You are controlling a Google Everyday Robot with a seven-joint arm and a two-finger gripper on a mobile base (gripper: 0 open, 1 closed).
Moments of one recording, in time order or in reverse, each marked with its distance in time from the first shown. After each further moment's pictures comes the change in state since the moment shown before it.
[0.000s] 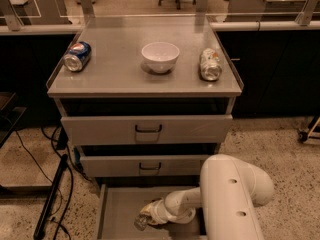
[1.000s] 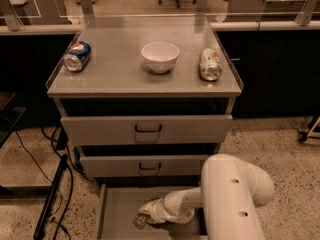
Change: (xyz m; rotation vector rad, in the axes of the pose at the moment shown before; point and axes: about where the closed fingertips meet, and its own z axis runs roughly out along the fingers) arm -0.002 0.007 -0.002 -0.015 -0.025 -0.002
